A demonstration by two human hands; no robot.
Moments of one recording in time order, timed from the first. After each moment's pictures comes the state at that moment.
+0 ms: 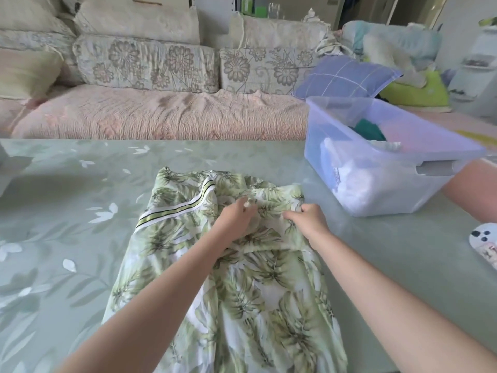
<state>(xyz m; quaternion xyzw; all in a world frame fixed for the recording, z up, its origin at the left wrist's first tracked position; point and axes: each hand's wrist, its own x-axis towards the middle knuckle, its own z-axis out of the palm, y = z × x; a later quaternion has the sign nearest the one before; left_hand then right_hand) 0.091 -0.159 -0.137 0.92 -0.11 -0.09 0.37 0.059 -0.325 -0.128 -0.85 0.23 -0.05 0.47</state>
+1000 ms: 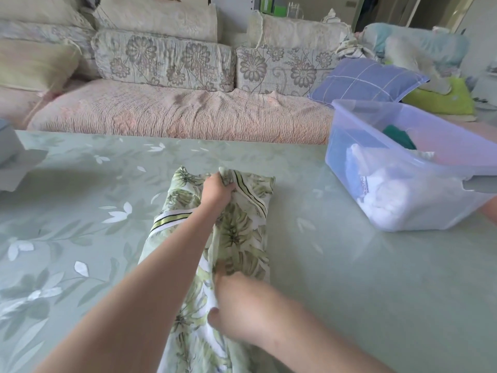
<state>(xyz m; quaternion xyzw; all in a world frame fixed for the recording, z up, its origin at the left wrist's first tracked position) 0.178 -0.103 -0.129 0.90 0.06 0.03 0.42 -0.034 -0.171 -0.088 -0.96 -0.15 0.23 0.12</state>
